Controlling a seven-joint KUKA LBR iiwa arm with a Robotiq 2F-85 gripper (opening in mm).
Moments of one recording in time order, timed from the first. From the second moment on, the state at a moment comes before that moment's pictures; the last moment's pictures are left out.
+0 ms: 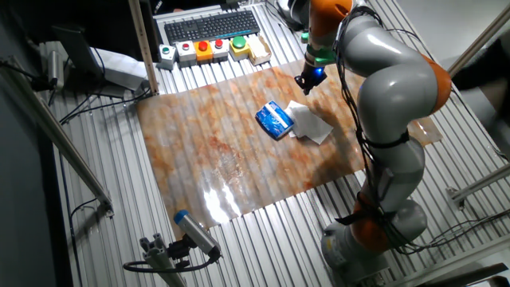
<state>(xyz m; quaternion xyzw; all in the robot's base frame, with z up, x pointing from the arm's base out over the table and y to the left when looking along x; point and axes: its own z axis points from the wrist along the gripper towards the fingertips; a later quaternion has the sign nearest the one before) 0.576 -0.018 0.211 -0.02 -1.00 -0.02 0.06</state>
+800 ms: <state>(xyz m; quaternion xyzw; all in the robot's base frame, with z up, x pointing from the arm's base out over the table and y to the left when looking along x) 0.570 0.009 0.212 -0.07 -1.00 -0.01 0.02</state>
